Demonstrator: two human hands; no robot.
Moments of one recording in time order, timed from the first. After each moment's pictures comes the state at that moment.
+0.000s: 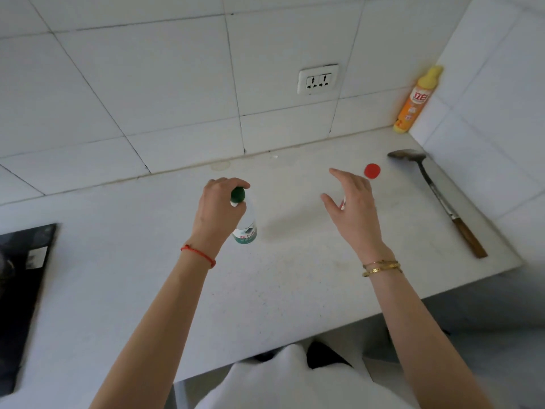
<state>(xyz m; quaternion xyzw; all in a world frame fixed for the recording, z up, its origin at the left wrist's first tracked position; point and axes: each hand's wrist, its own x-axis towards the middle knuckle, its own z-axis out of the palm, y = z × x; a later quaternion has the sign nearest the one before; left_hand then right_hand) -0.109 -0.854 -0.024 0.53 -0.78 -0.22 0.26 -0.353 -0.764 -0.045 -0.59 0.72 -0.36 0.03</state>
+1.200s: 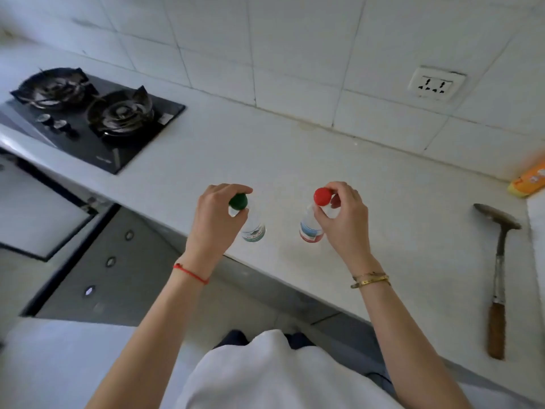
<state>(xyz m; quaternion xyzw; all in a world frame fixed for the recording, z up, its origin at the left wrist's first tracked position) -0.166 -0.602 -0.007 0.75 -0.56 -0.11 0.35 -0.381 -0.694 -0.048 -0.76 0.50 -0.36 0.21</state>
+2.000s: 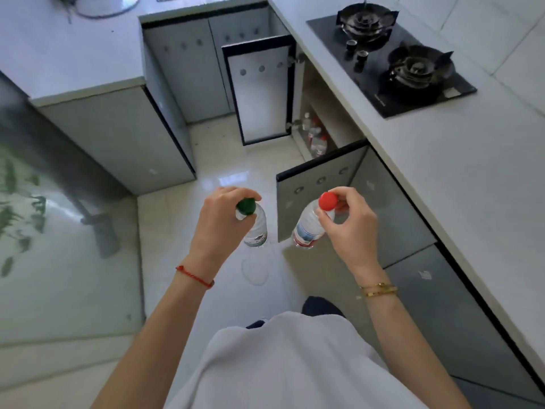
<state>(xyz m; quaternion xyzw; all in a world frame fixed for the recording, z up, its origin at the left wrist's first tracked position) 0.054 -0.129 -0.029 0.91 -0.24 0.01 0.35 -0.043 -0.342 -0.066 -0.87 0.18 -0.24 0.40</state>
